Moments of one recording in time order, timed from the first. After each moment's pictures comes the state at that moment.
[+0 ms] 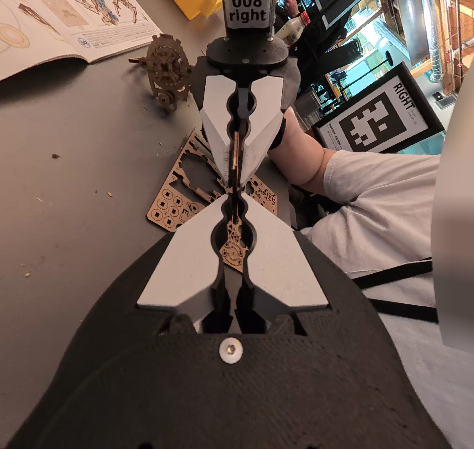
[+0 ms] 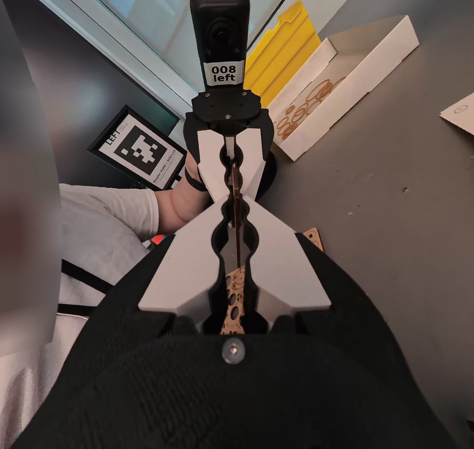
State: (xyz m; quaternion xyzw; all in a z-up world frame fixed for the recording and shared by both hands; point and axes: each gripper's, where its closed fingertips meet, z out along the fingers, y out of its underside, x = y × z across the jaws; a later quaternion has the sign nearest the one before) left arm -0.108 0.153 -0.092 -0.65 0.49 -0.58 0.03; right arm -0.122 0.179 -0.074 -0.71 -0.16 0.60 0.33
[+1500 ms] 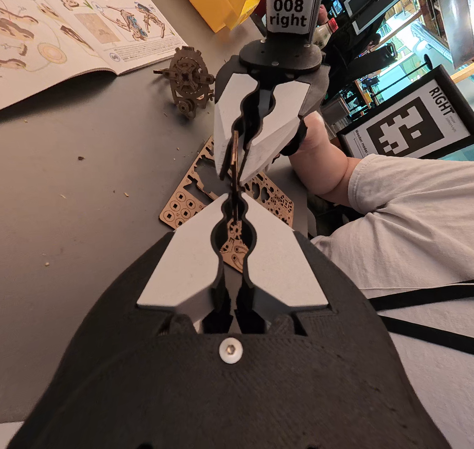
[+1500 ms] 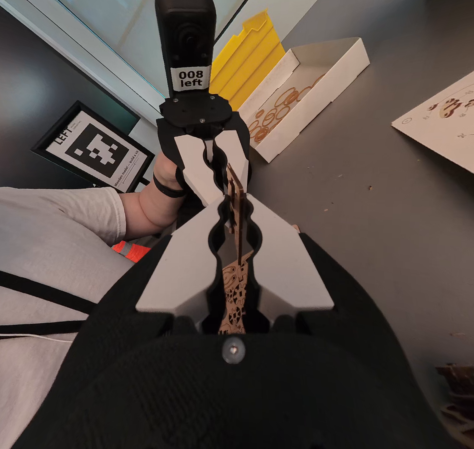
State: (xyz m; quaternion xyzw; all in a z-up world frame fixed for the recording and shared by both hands) left arm -0.104 0.159 -0.095 -0.67 0.49 -0.55 0.08; right arm -0.116 0.185 -0.078 -0.75 -0.15 0.53 0.36
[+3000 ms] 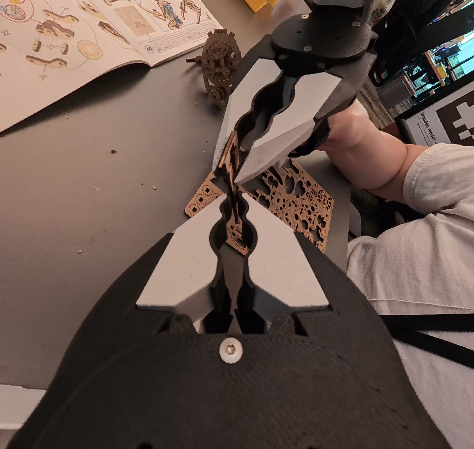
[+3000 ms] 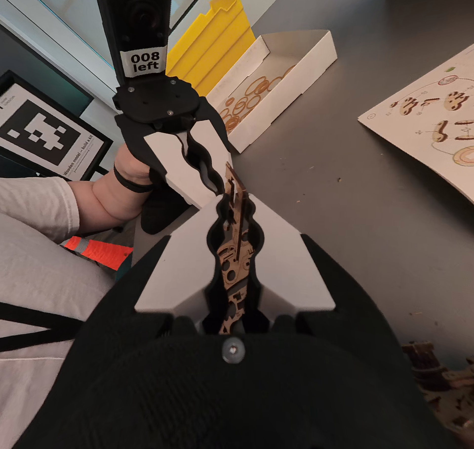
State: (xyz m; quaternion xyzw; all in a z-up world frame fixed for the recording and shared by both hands) left arm -0.102 0.167 -0.118 -0.71 0.51 -0.47 0.12; right arm -0.111 0.193 -0.100 -0.79 -0.17 0.46 0.38
